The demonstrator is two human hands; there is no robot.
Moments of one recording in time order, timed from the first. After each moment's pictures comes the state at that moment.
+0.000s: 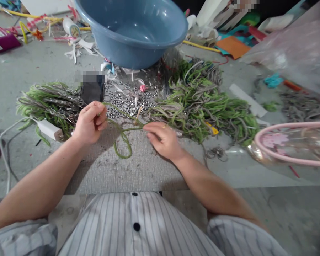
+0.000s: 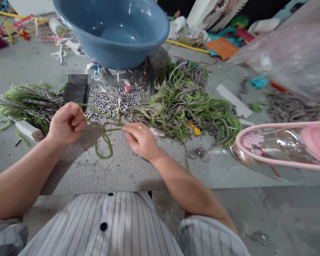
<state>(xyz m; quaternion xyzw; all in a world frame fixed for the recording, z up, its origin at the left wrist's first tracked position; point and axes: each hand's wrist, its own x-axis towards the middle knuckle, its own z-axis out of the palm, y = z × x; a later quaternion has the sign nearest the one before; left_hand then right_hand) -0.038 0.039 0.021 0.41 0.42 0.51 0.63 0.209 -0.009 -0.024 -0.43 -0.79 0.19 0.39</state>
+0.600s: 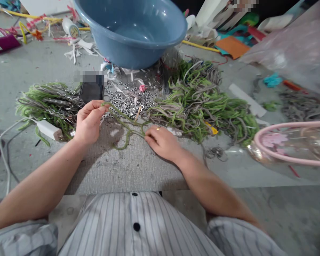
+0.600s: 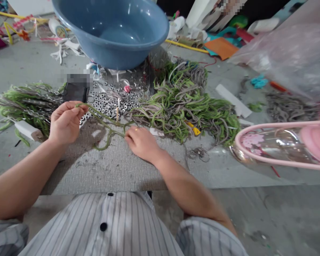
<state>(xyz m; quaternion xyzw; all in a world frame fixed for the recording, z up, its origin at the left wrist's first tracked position) -0.037 0.047 -0.008 0.47 0.37 0.63 0.50 0.212 -0.010 -0.019 -0.46 -0.83 0.17 0.25</state>
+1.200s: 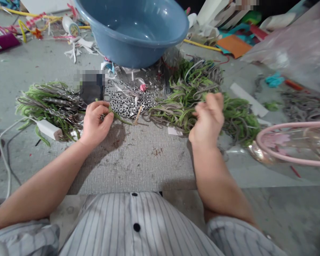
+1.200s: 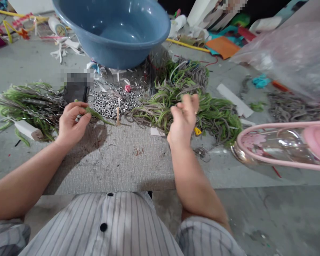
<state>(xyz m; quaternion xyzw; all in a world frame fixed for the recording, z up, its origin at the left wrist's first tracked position) -0.040 0.040 -0.010 0.73 0.50 0.44 0.12 0.296 0.041 -0.054 -0.60 -0.50 0.10 0.62</state>
